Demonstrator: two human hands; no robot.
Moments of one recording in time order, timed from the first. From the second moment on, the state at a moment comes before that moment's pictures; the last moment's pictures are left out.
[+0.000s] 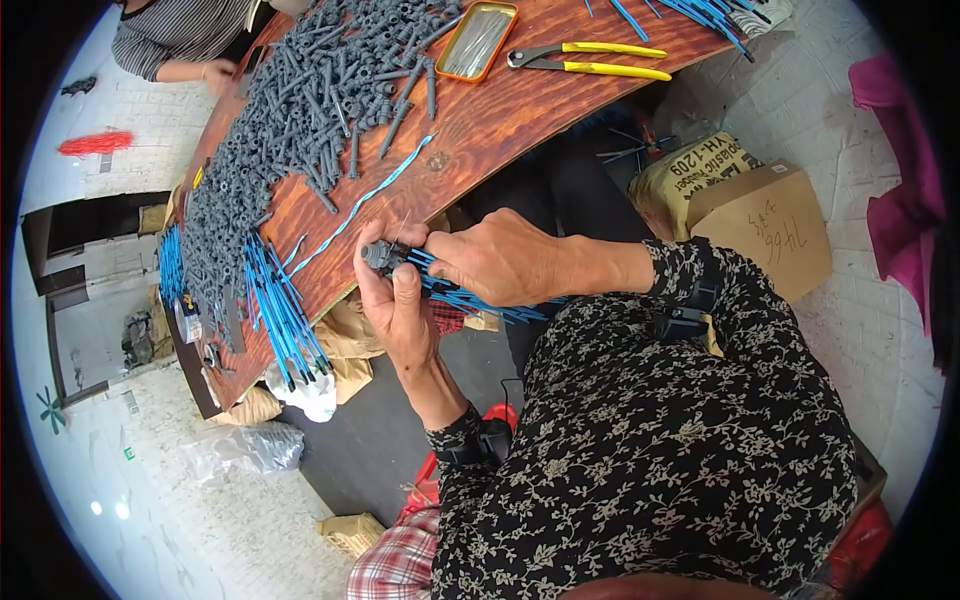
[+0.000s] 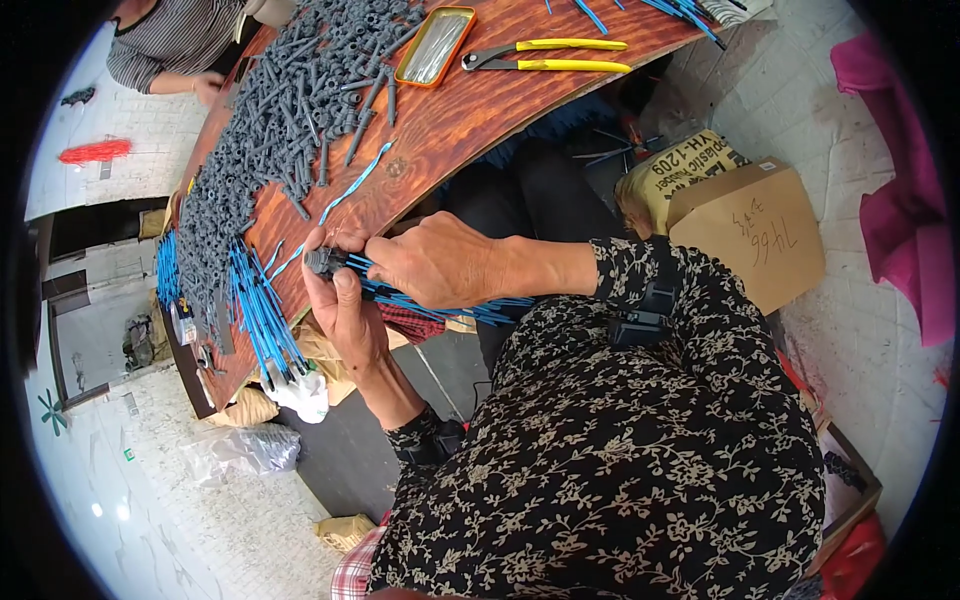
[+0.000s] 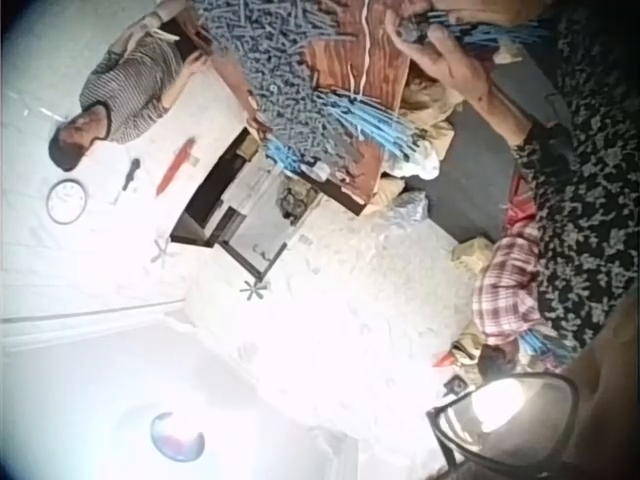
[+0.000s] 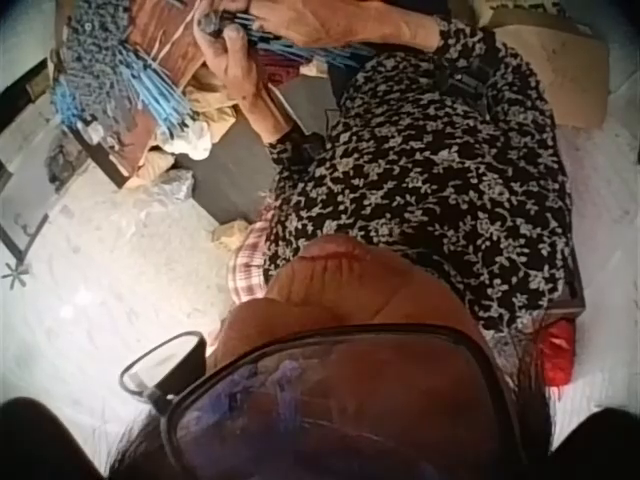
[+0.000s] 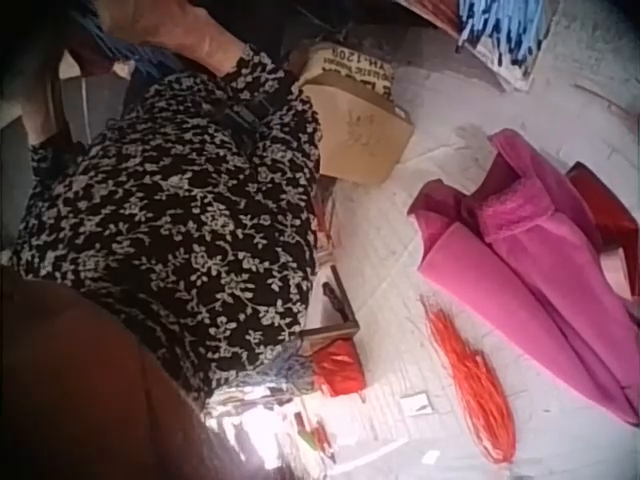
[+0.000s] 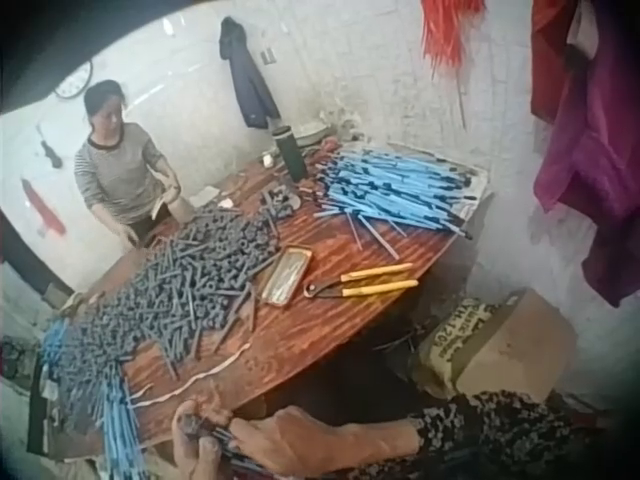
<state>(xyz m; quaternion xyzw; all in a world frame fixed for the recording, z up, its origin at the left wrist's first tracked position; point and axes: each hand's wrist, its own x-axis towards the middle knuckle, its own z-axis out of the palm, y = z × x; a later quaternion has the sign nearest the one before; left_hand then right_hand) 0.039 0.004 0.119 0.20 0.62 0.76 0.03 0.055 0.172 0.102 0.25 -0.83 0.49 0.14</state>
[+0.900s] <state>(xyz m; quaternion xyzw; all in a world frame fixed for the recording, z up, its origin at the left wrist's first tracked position) 0.029 0.003 0.118 0.18 0.61 0.77 0.03 0.042 0.183 0.109 0.29 -0.82 0.46 0.16</state>
